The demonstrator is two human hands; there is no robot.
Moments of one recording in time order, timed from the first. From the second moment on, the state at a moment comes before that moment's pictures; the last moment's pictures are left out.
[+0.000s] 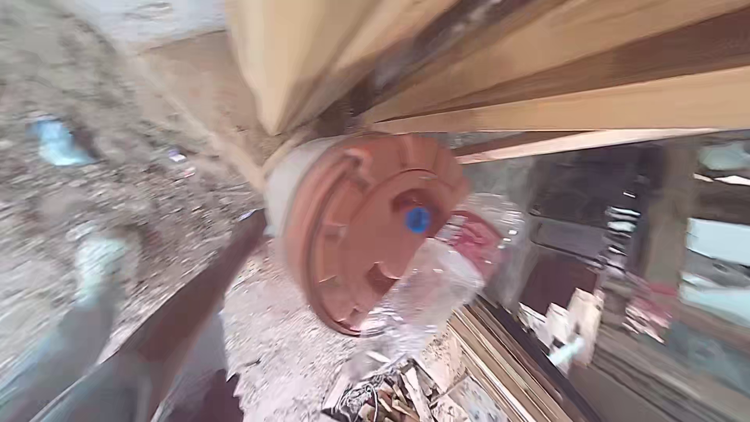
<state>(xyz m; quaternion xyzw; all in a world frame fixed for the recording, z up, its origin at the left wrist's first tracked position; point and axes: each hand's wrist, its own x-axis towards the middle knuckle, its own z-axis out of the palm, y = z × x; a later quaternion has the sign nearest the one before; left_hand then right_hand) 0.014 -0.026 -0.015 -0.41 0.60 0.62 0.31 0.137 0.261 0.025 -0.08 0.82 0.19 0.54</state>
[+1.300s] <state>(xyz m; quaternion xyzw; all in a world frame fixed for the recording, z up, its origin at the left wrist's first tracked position) 0.027 0.044 -0.202 -0.42 0.71 0.55 0.09 0.141 0.225 0.021 -0.12 0.79 0.25 0.55</state>
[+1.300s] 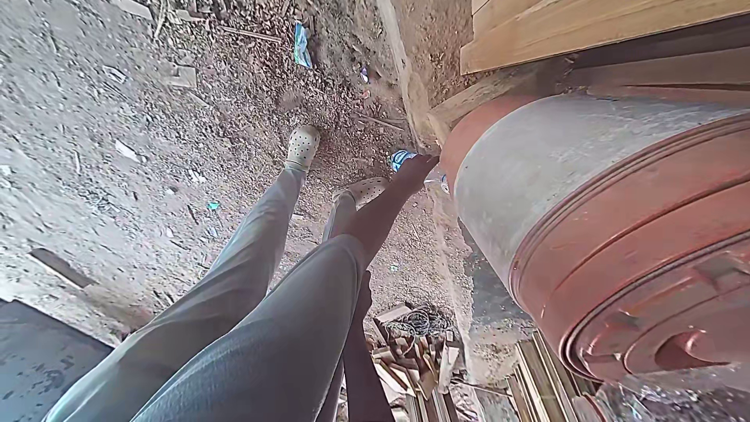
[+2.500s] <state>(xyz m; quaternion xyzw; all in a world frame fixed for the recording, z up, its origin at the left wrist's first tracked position) 0.031 0.032 -0.197 -0.40 0.72 0.56 0.12 0.141 0.227 -0.009 -0.15 0.78 0.31 0.53</state>
